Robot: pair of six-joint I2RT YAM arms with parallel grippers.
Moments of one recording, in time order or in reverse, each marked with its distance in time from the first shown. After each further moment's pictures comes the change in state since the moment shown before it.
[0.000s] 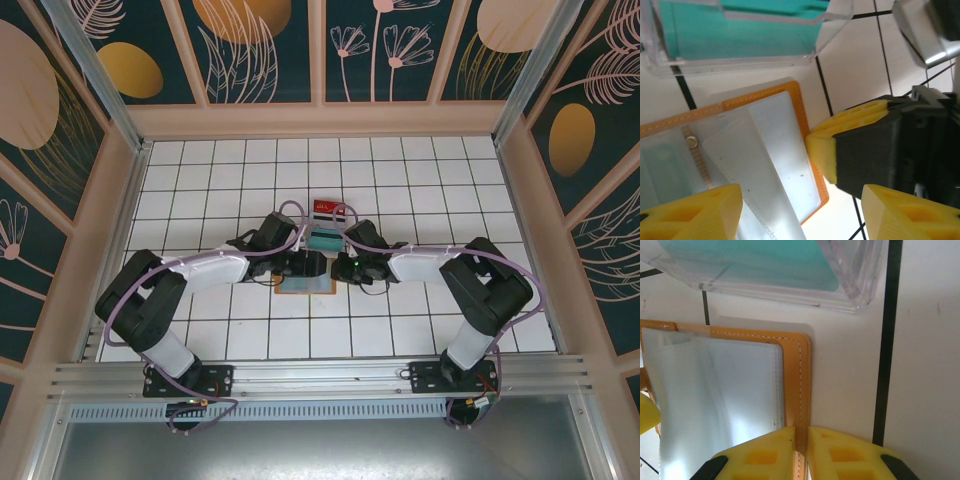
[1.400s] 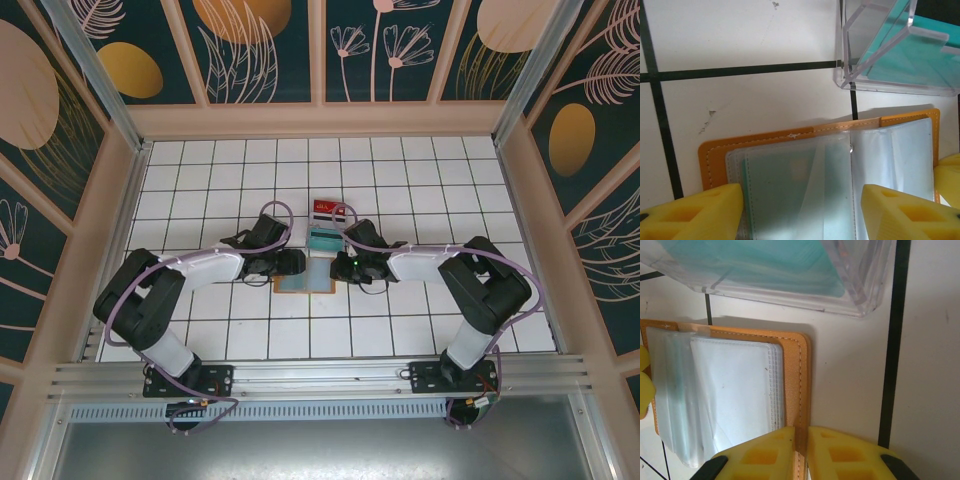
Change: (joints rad) left arm 0.057 0.007 -0.022 -0.117 -0.273 0.000; right arm 0.000 0.010 0.008 0.005 -0.004 0.000
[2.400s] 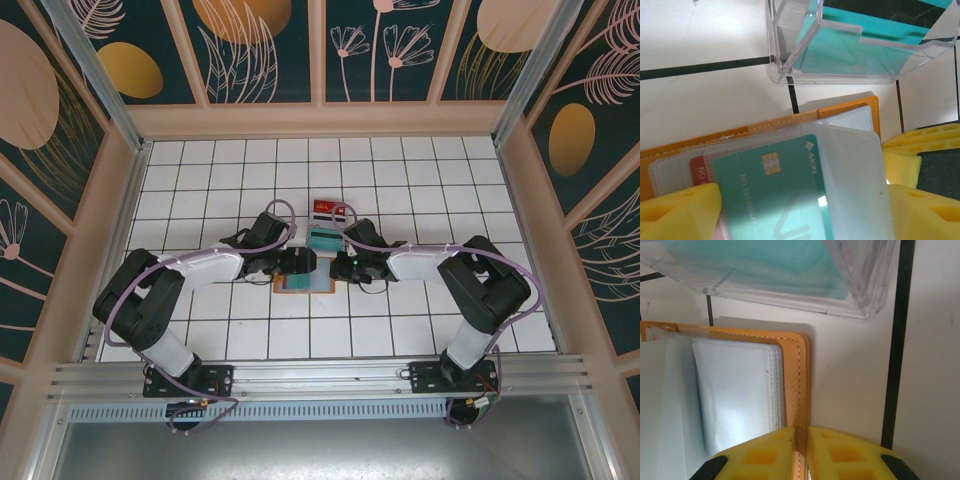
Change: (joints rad) left arm 0.005 -0.010 0.000 0.052 0.137 0.015; right arm -0.002 0.005 0.005 0.000 -0.005 0.001
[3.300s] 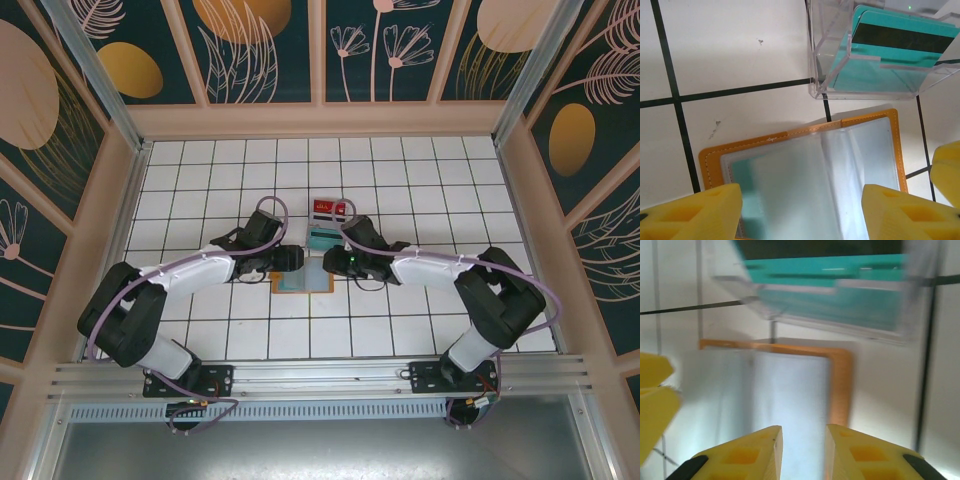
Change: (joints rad) left arm 0.003 -0.106 0.001 -0.097 -0.152 0.045; right arm 0.058 -0.115 0.022 0.006 0.090 0.029
